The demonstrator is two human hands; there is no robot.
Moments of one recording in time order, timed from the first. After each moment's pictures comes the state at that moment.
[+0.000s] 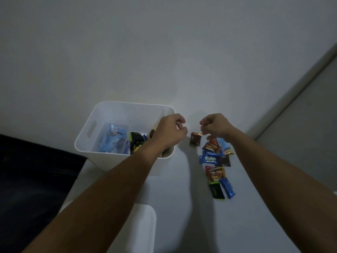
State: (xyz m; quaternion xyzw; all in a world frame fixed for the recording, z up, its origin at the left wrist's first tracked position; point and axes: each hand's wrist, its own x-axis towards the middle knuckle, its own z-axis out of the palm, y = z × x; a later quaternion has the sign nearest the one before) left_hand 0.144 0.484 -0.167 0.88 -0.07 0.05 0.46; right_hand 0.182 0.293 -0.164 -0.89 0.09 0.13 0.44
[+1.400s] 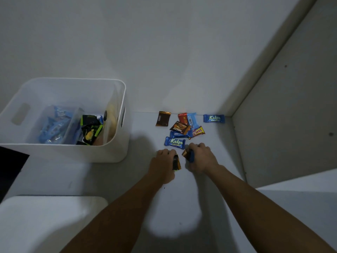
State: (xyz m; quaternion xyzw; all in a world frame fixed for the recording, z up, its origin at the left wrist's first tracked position) left_hand 0.090 0.346 -0.360 0.97 -0.16 -0.12 0.15; right_hand 0.103 0.178 -0.332 -0.97 0.00 0.20 0.16
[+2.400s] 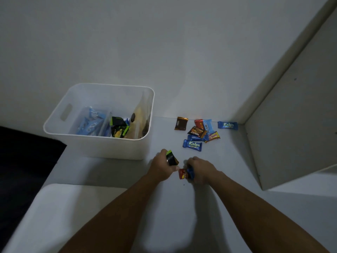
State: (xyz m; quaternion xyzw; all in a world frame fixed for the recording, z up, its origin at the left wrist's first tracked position) left_hand 0.066 0.423 -0.325 0.90 0.03 -0.16 0.41; right_hand 0.068 0.246 -0.321 -0.95 -0.11 0.27 0.09
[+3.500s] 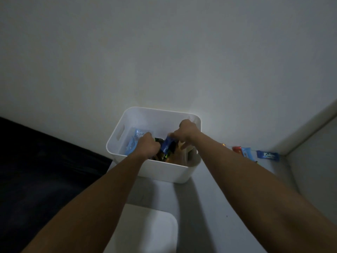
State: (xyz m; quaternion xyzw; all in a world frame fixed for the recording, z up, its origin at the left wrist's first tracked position) left_hand 0.145 0.612 -0.198 0.90 0.19 -0.06 0.39; right_hand 0.190 0.474 -0.158 -0.90 0.03 0.20 0.39
